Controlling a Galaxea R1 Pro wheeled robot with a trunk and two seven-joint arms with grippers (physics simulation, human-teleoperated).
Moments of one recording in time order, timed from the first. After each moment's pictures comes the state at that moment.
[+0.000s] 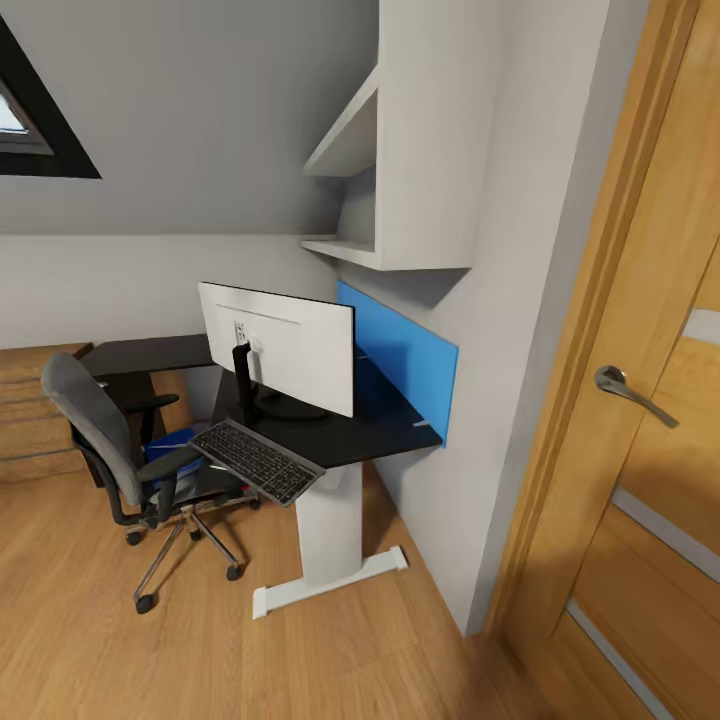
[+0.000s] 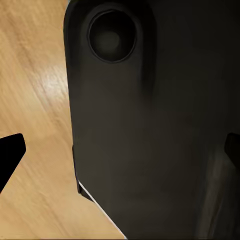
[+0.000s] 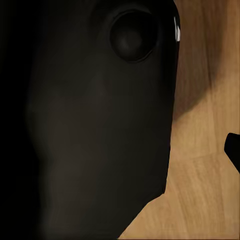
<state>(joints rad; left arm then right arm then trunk) 0.00 0.00 0.00 0.00 0.00 0.00 0.00 0.00 0.00 0.00 0.00 0.00 0.00 0.00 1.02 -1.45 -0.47</state>
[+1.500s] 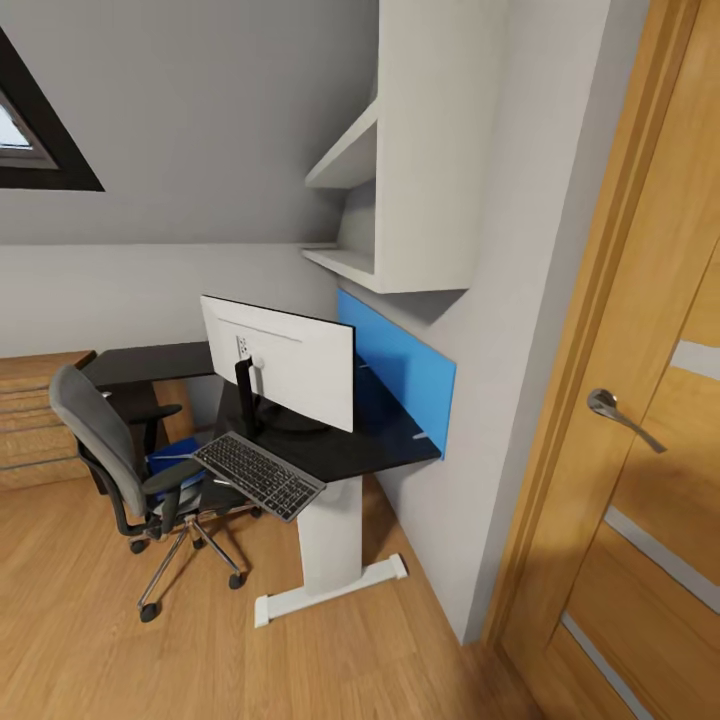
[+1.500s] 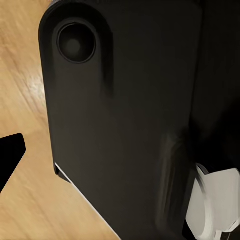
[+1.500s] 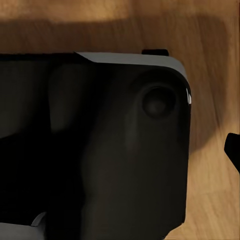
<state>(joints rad) 0.00 -0.05 0.01 -0.02 0.00 0.01 0.01 -0.03 0.04 -0.01 -0.01 -0.01 -0.13 0.01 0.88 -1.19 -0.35</state>
